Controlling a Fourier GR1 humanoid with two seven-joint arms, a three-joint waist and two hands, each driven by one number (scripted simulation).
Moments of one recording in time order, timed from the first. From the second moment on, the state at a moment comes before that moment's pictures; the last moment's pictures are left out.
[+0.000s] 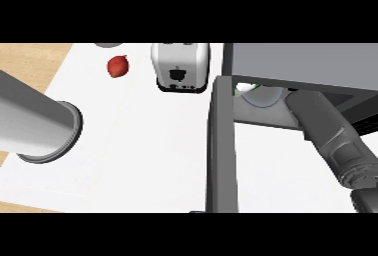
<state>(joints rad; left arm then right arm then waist) 0.18 0.12 0.67 -2.09 0.52 -0.62 0.18 -1.08 -0.27 -0.07 -0.09 0.44 -0.82 -0.53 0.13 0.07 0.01</state>
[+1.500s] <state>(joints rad) 0.16 0.02 0.38 -2.10 0.44 -0.72 0.21 -0.93 -0.17 -0.33 -0.14 0.15 -0.17 -0.86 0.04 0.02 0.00</state>
